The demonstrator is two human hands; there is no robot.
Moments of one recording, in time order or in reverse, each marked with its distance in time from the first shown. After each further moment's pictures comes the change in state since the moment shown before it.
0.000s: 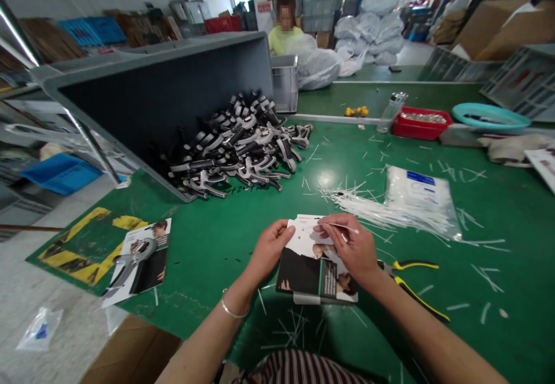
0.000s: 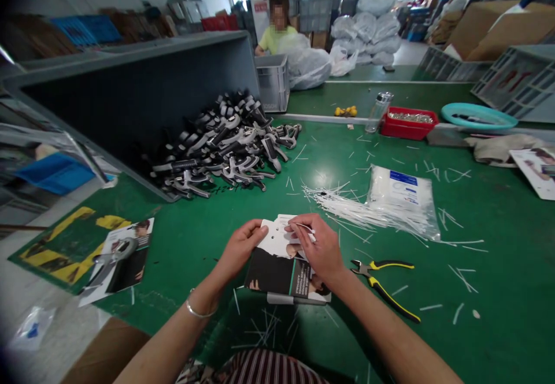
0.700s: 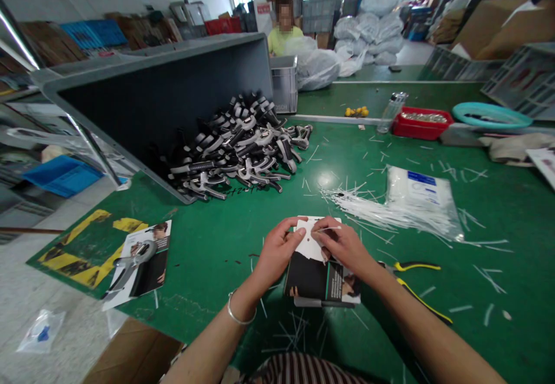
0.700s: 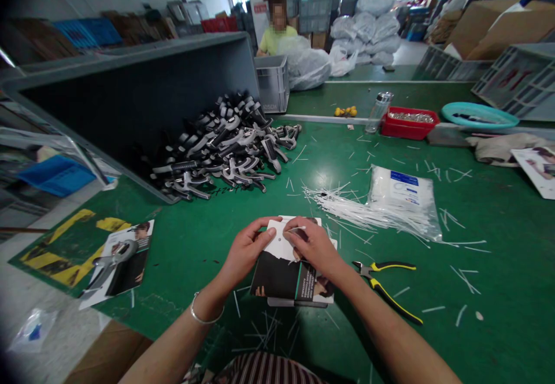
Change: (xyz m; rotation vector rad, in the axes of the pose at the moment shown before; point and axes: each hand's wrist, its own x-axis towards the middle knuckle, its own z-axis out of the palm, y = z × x) left_hand -0.005 0.014 0.011 0.151 0.002 0.156; right_hand 0.012 0.022 0.001 -0.079 -0.310 -0.035
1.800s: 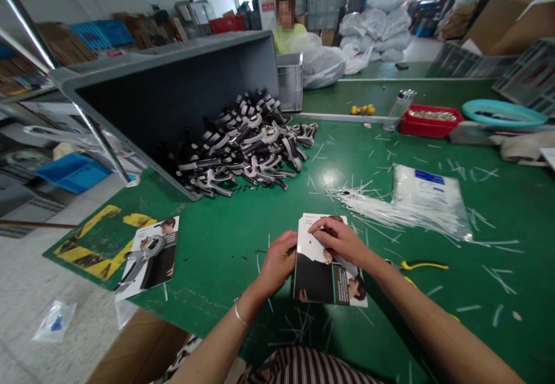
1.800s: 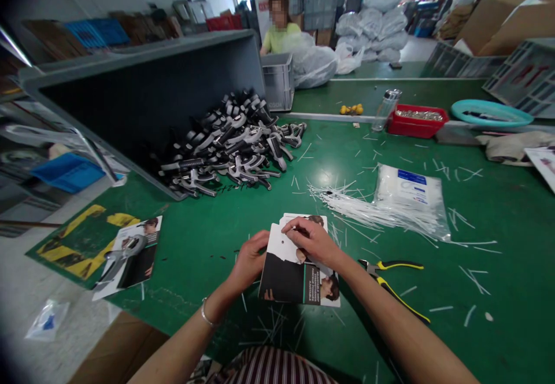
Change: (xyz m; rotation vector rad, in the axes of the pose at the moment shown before) left_hand -0.017 -0.038 -0.010 0.319 -0.080 0.232; right_hand 0.005 0.016 0.015 0.304 -0.171 0.177
